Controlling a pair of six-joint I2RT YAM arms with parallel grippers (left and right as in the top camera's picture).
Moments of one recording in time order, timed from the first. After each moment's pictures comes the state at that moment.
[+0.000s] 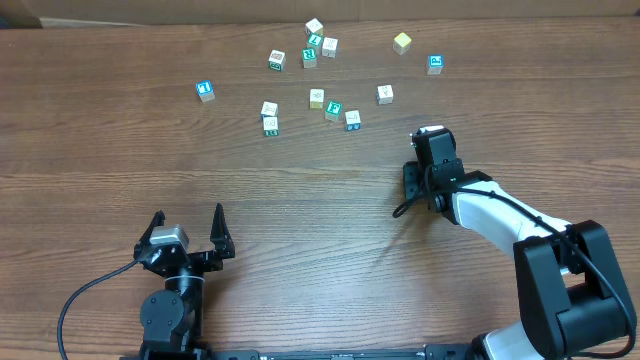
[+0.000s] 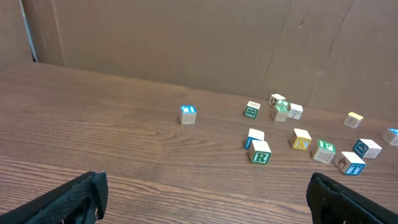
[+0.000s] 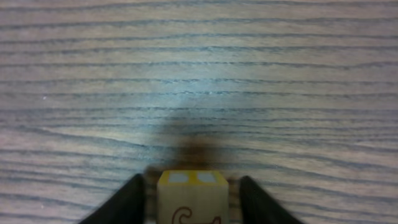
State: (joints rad) left arm -0.08 0.02 0.01 -0.06 -0.15 -0.18; right arm 0.28 1.70 0.83 -0.19 0.18 0.17
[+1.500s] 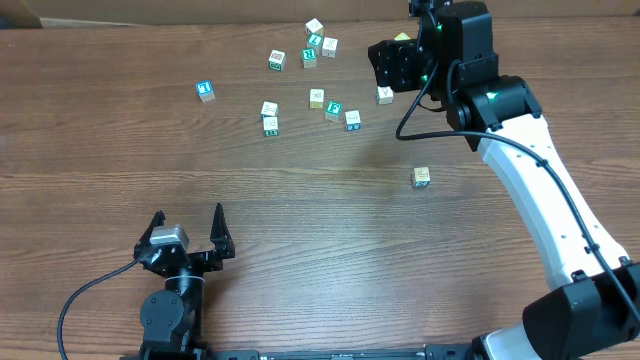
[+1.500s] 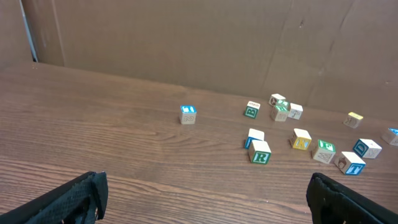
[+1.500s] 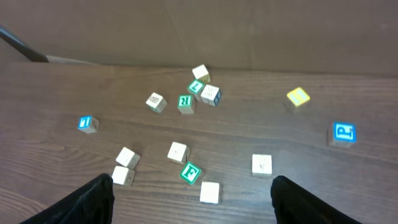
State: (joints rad) left arm -0.08 0.02 0.01 -0.06 -0.15 -0.18; right arm 0.28 1.68 1.59 -0.53 -0.13 0.22
